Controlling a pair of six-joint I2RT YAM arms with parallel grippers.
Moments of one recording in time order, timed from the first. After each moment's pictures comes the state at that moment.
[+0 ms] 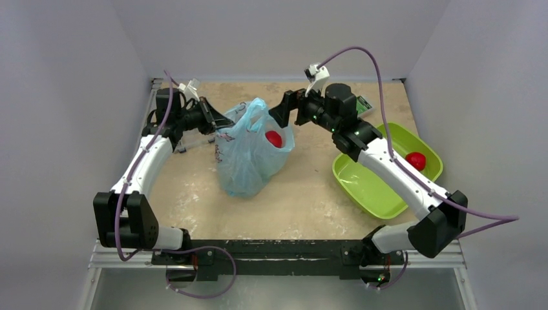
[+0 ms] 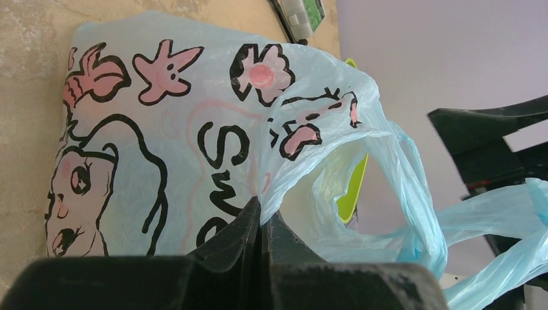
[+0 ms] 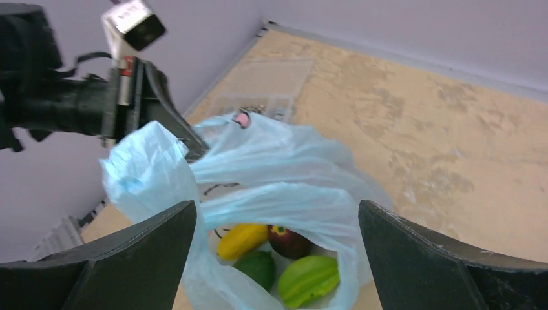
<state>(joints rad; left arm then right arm) -0.04 1.39 1.11 -0.27 0.76 -0.70 0.60 1.37 1.28 -0.12 -0.12 0.32</state>
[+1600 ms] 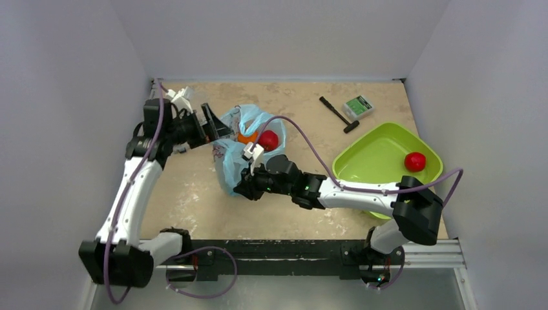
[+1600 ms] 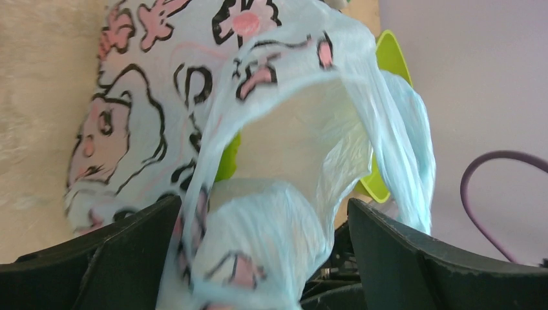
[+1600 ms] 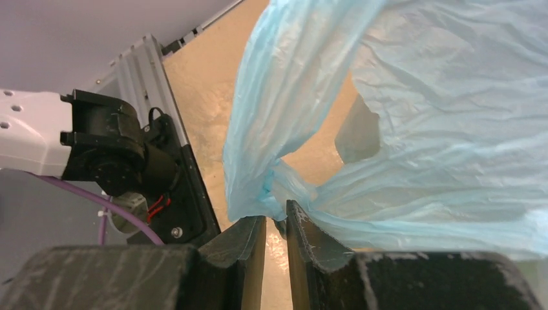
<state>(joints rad) -0.07 1.20 1.13 -0.55 0.63 -0.53 1.13 1.52 0.95 0.22 -0.10 0.33</state>
